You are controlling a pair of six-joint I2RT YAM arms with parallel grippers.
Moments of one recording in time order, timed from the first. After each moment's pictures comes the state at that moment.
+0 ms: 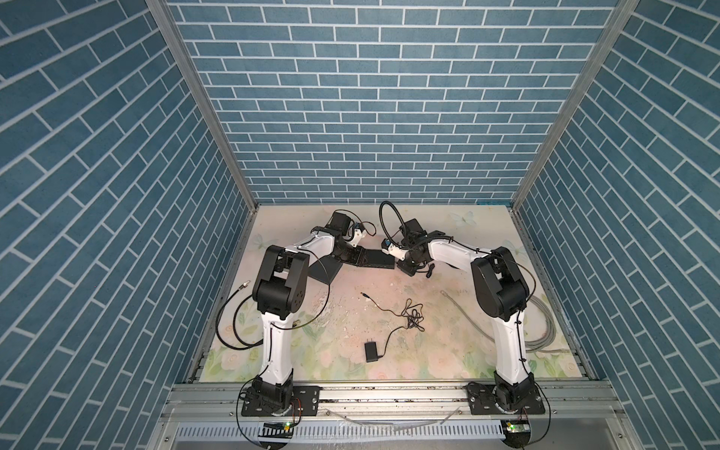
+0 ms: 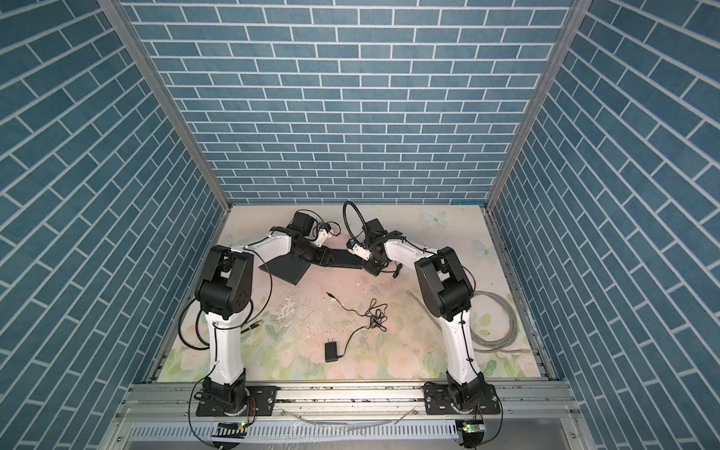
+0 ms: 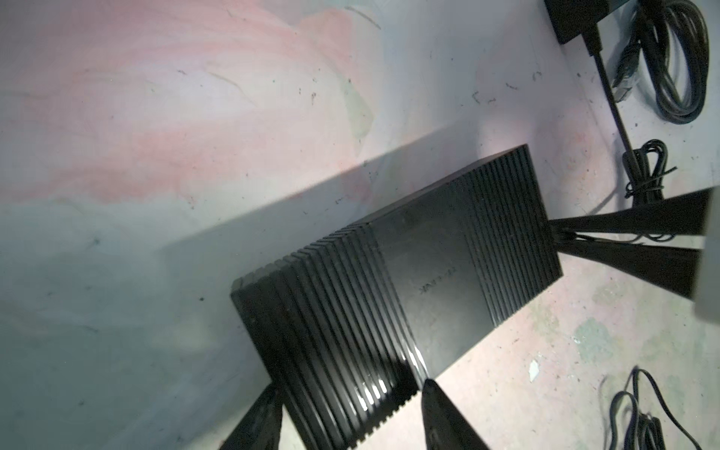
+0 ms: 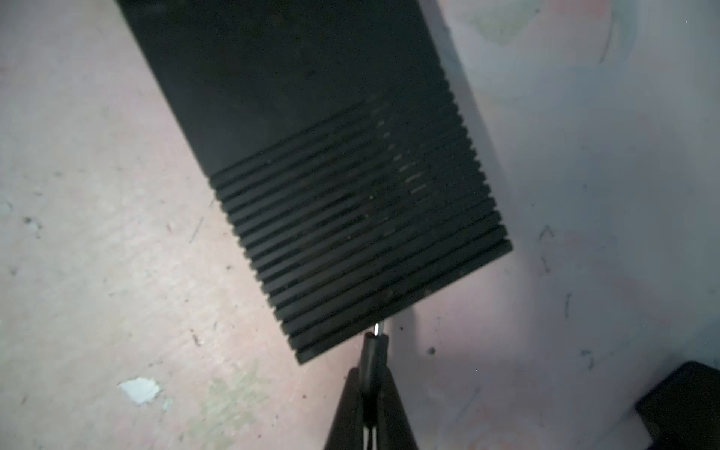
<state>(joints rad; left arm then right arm) -0.31 2.11 1.51 -0.53 0.45 0.04 0.60 2.14 1.57 -0.59 -0.11 -0.59</state>
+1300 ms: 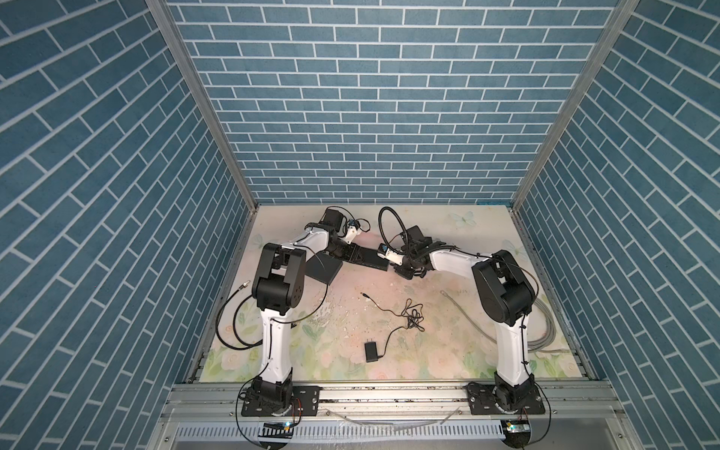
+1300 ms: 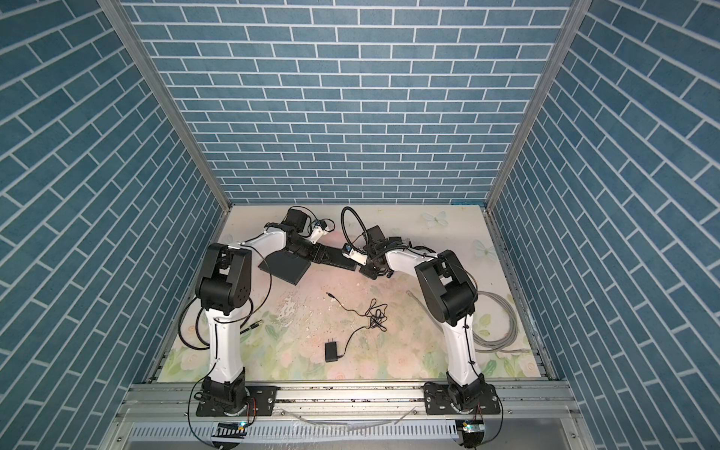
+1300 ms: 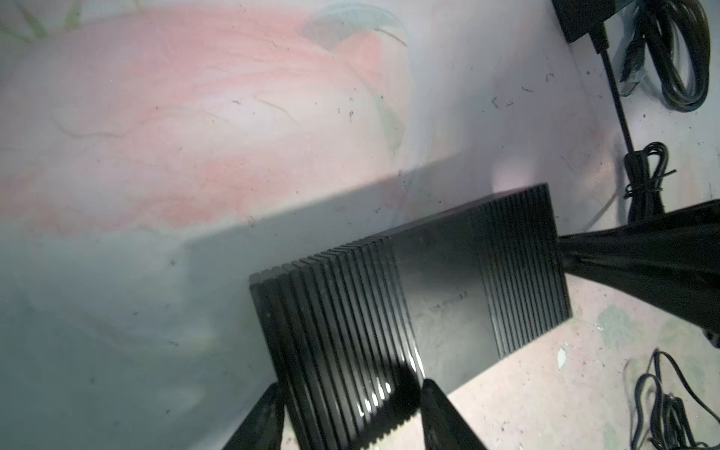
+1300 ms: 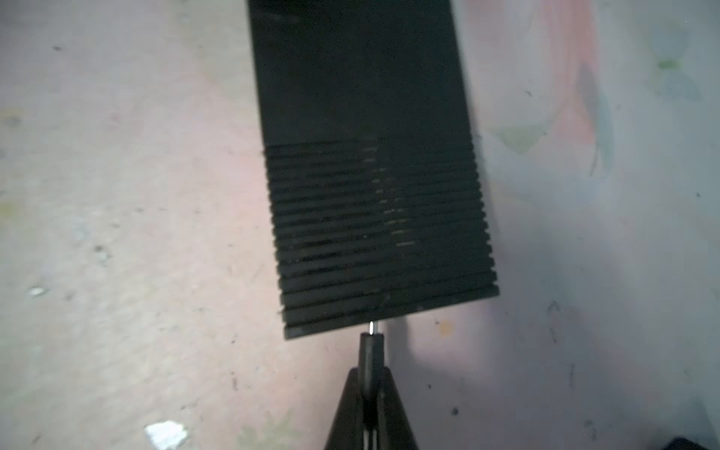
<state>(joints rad) -0.26 2.16 1.59 -0.59 0.48 0.15 0.62 2.09 1.40 -0.33 -0.21 -0.67</state>
